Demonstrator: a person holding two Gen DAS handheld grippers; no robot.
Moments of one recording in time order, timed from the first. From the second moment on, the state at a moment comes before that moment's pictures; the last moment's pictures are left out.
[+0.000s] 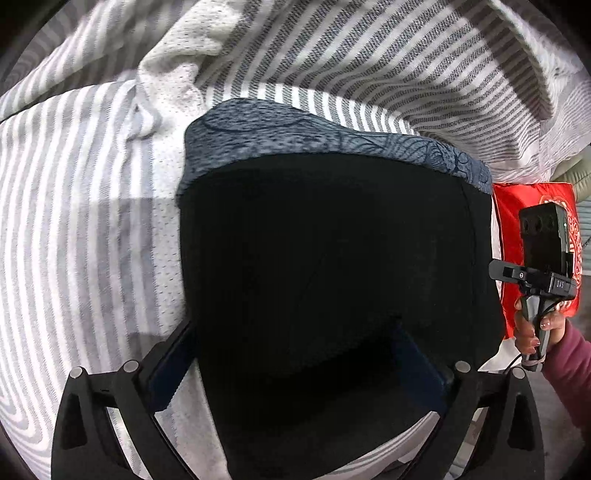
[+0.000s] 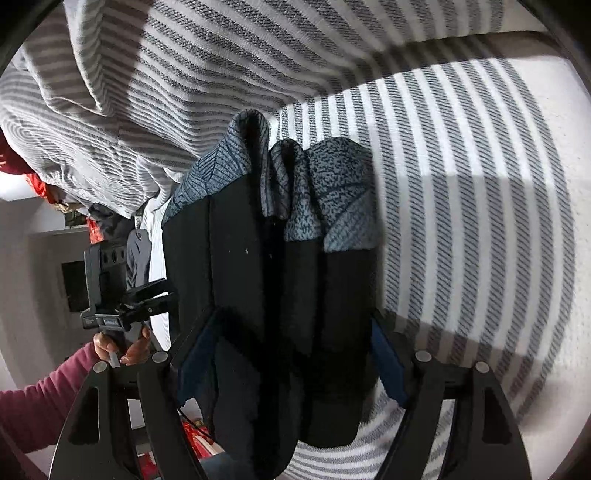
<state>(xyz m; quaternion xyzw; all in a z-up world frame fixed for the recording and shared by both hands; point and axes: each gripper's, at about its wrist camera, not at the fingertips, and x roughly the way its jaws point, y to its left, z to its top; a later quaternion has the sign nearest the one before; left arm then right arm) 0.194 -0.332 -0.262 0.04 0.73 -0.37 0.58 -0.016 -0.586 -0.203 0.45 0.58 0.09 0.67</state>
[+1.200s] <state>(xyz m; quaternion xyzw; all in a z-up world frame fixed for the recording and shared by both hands) 0.073 -0.293 -0.158 0.04 0.65 -0.37 0.66 -0.136 -0.532 -0.116 0.52 0.52 0.04 0.68</state>
